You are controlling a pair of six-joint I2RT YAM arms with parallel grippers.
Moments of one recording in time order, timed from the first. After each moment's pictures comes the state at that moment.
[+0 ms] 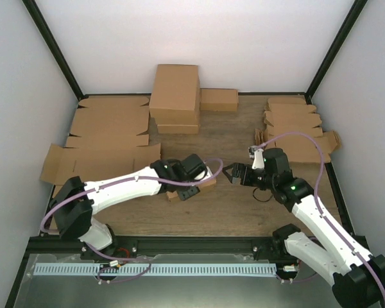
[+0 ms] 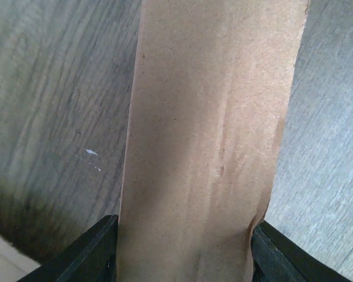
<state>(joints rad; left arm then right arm) -1.00 1.56 1.13 -0.75 -0.14 0.13 0.41 0.80 0.61 -0.46 -0.39 0.54</state>
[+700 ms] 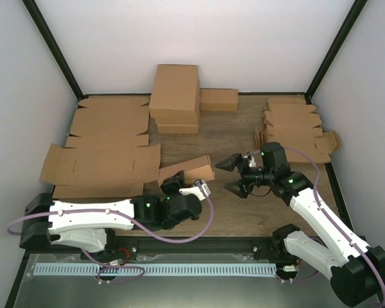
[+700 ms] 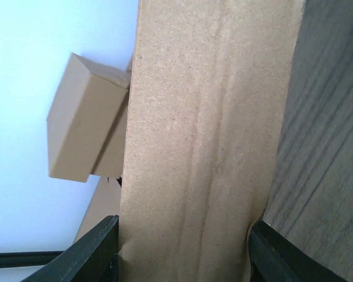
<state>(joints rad) -1.40 1.26 0.90 -0.51 -0.93 0.24 0.41 0.90 0.73 -0.50 -0.70 1.30</state>
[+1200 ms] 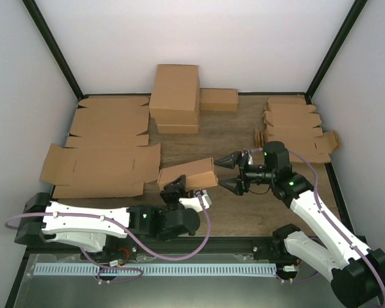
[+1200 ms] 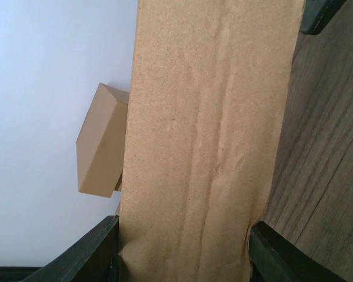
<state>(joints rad) -1.54 1.21 0.87 -0.45 -1.08 0.28 0.41 0.87 0.67 -0.31 -0.84 1.49</state>
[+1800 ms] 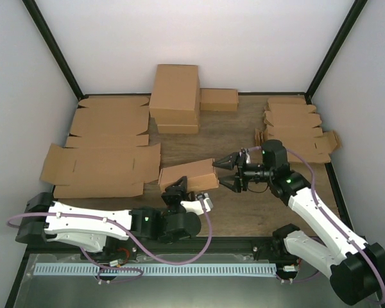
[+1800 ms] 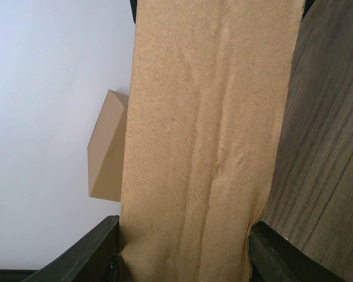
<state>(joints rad) -1.57 1.22 0.85 -0.40 -1.13 0.33 0.42 0.91 0.67 -0.27 -0.88 1.48</state>
